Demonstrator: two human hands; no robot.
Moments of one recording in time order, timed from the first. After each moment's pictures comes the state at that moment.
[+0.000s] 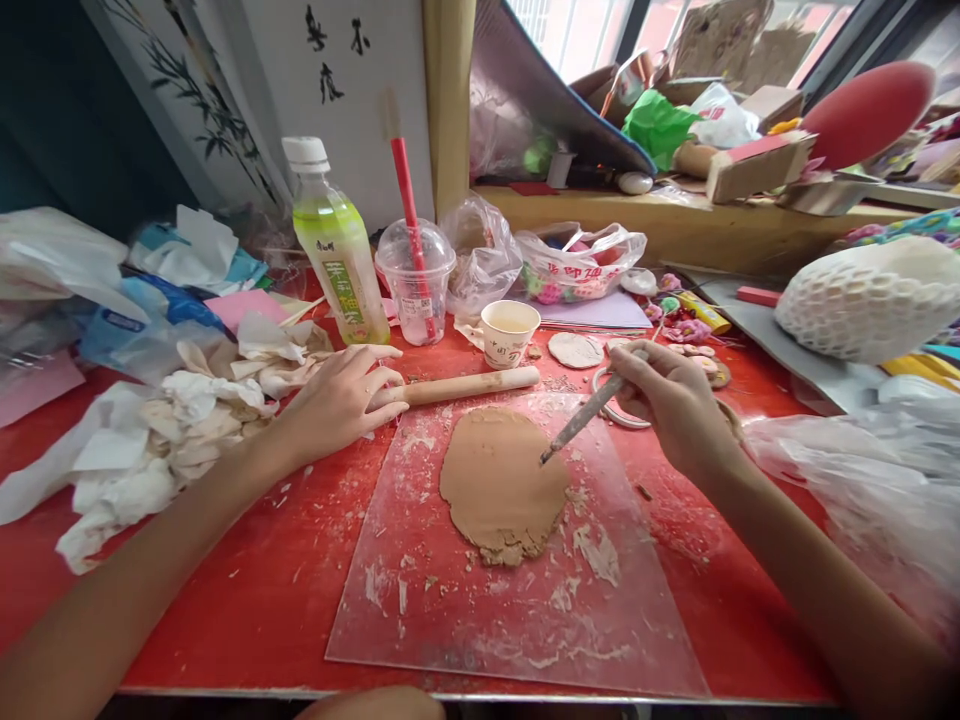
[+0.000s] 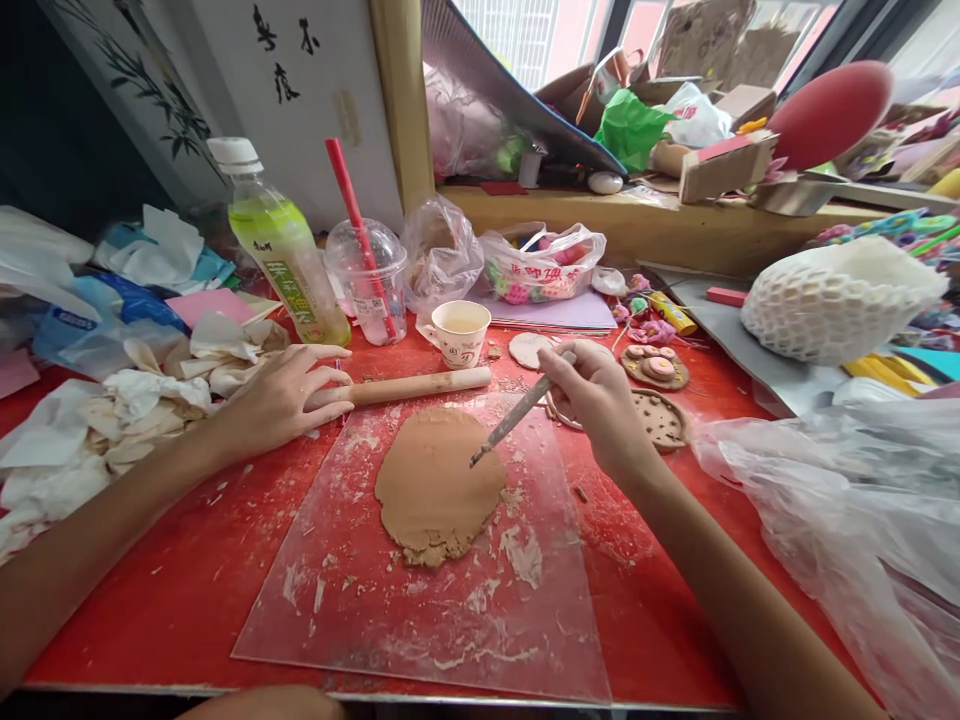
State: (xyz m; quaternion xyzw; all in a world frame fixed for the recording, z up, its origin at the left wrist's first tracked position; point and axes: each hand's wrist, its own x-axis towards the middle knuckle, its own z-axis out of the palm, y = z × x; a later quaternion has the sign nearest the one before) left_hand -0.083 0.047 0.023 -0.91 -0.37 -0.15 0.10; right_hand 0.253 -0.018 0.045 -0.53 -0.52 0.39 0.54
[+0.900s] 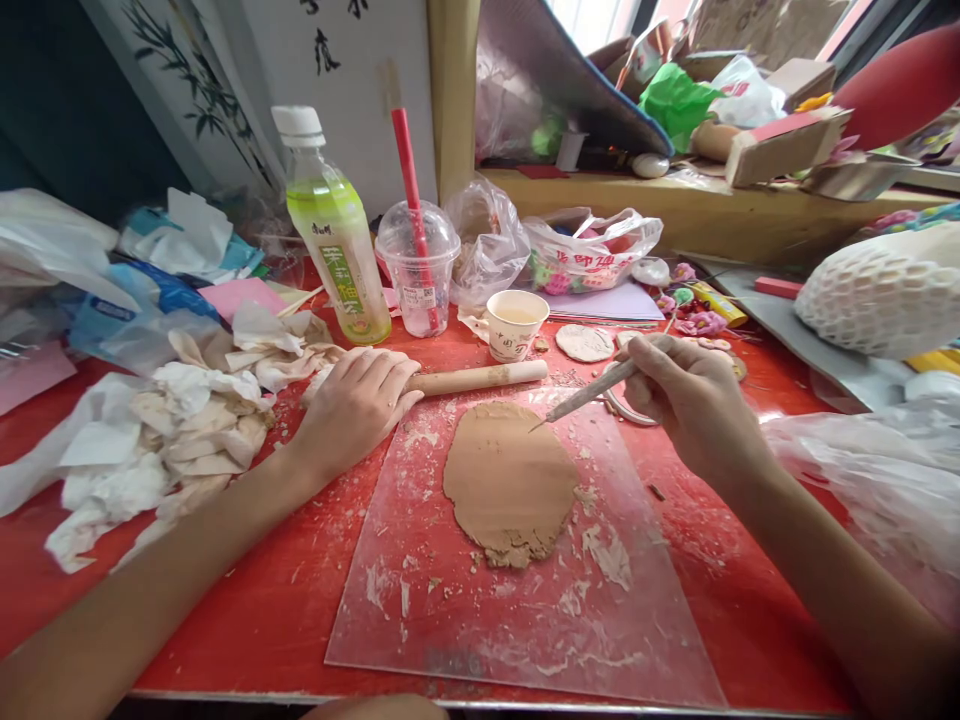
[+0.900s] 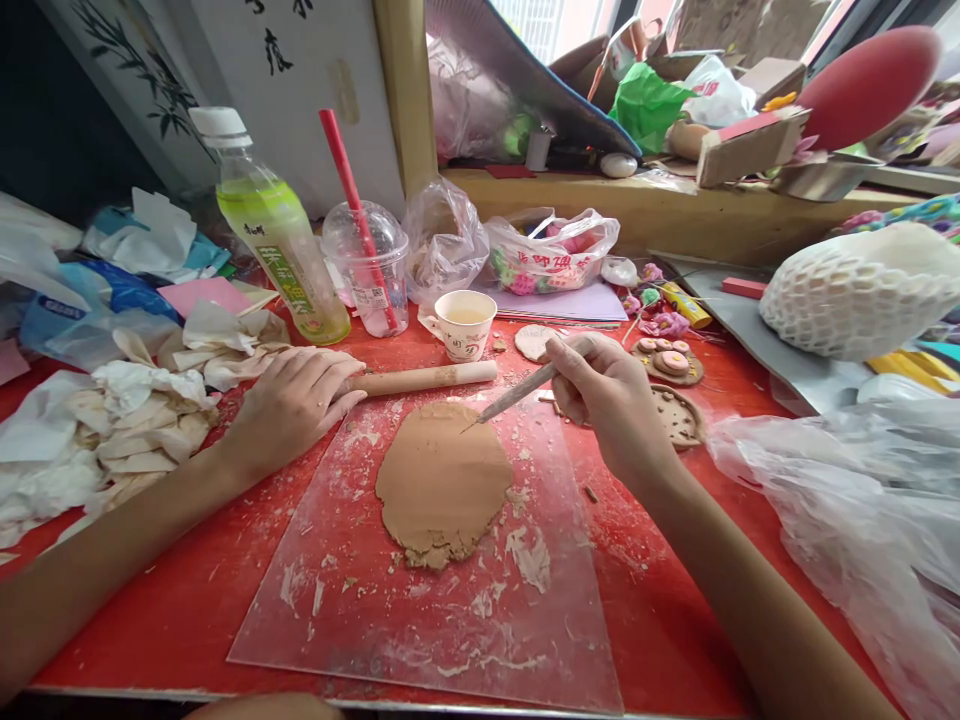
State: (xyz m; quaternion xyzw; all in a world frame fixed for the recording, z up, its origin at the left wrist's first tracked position) left_hand -0.058 0.027 0.015 -0.89 -0.39 -0.16 0.19; right_hand 0.249 -0.021 0.048 -0.53 -0.52 0.40 0.53
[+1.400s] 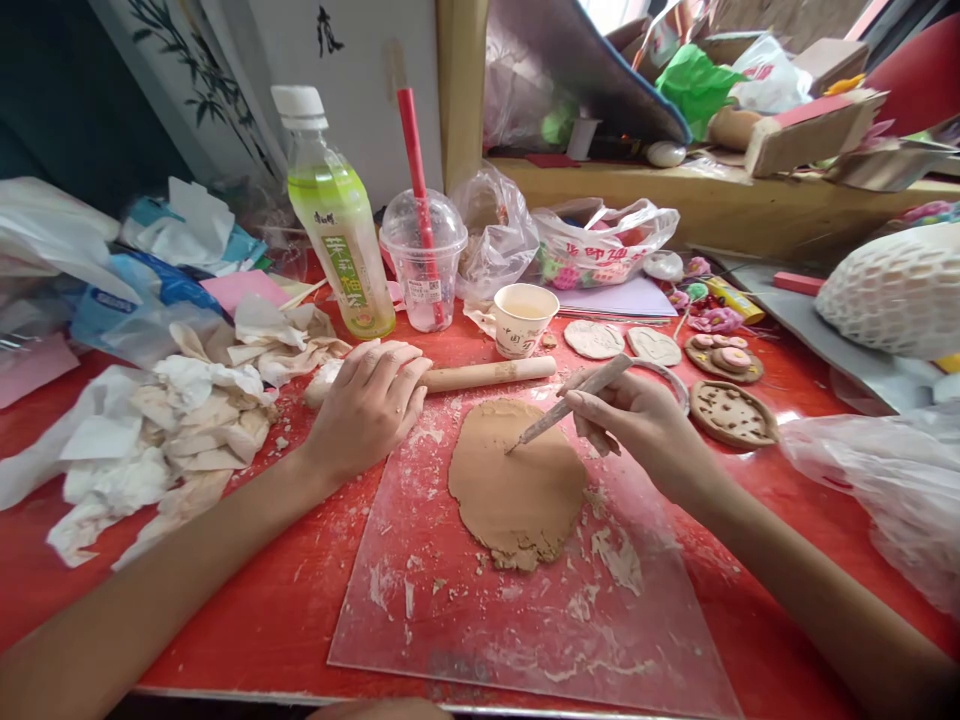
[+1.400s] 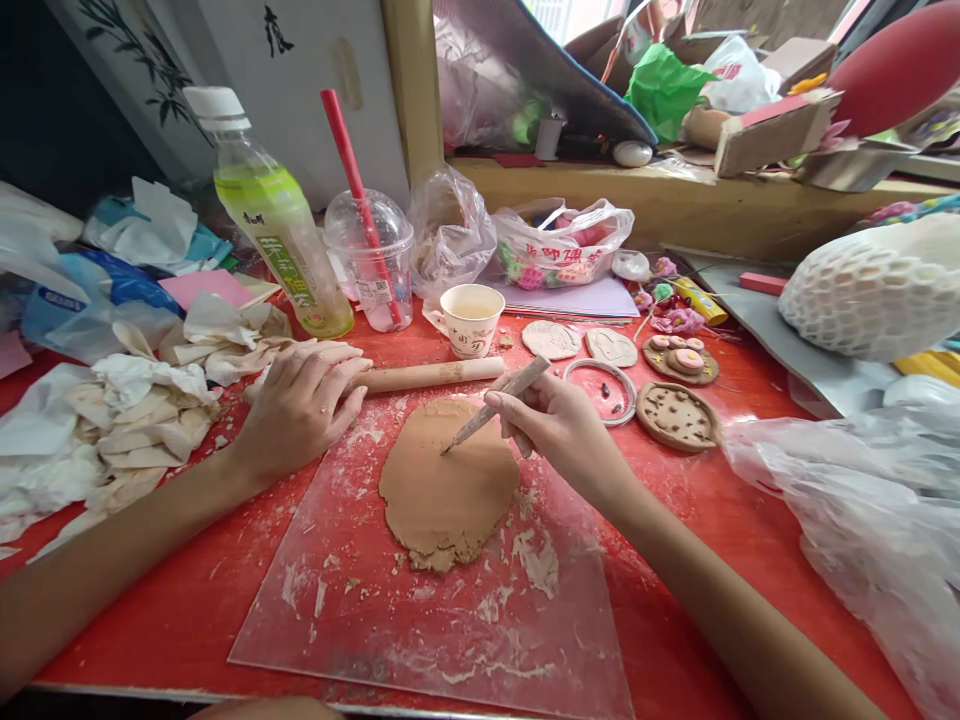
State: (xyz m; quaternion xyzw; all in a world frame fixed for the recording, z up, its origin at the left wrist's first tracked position) left_hand -0.054 0.021 0.008 -0.88 -0.37 -0.22 0.21; right_hand 0.218 -0.031 0.037 -0.53 -0.61 0.43 0.41
